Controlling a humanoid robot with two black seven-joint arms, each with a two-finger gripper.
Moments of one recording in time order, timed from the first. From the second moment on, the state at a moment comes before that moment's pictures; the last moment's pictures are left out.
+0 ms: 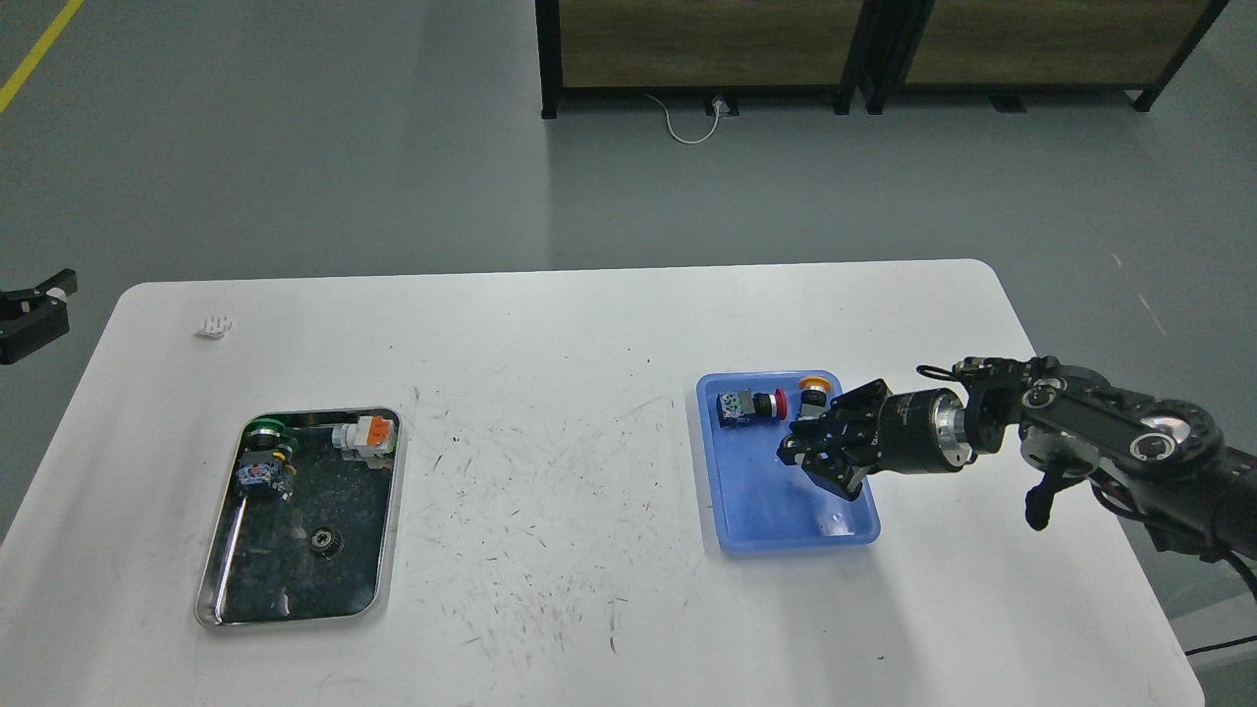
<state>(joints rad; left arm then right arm) -0.63 1.04 -0.47 -1.04 0.34 -0.17 -0.18 0.79 -0.54 0.20 0.94 -0.64 0.58 -0.02</state>
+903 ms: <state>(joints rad) -0.65 1.03 -0.46 -1.04 0.34 -0.14 -0.14 0.83 0.01 -0.01 0.74 -0.65 0.58 -0.02</state>
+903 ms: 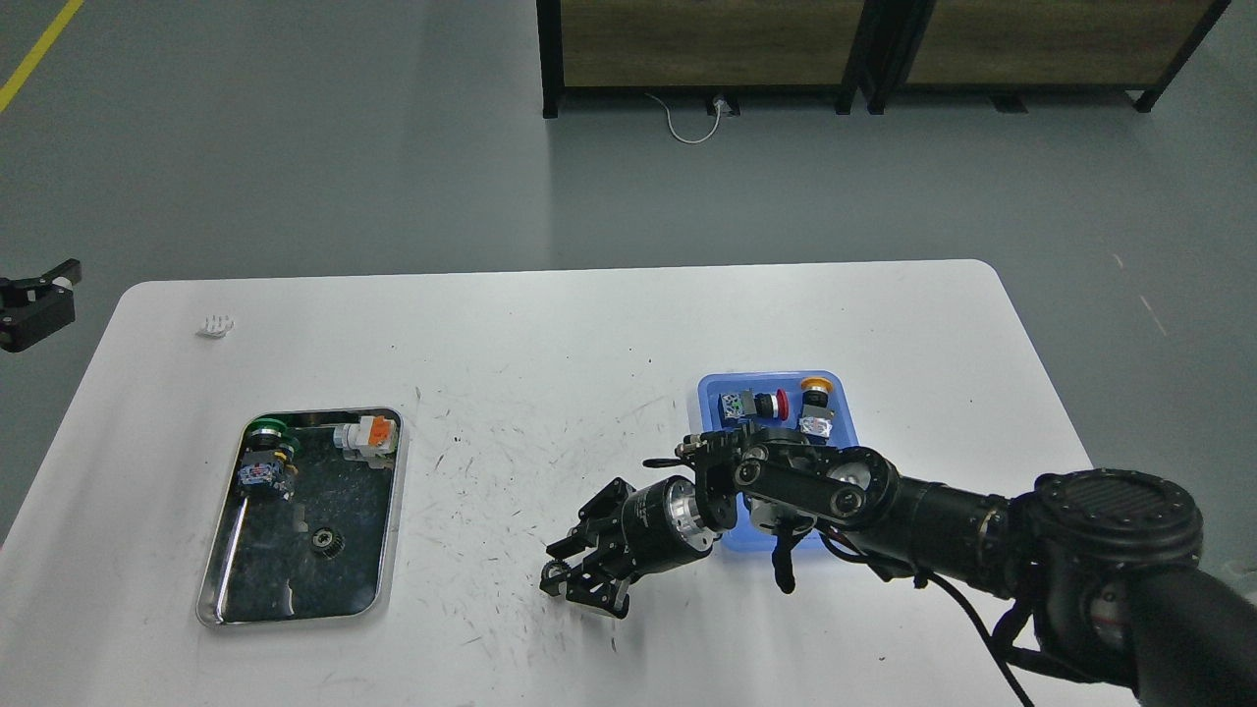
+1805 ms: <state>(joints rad) -0.75 1.03 -0.45 -1.24 0.42 -0.28 -0.18 0.98 -0.23 0.48 0.54 -0.61 0.55 0.00</state>
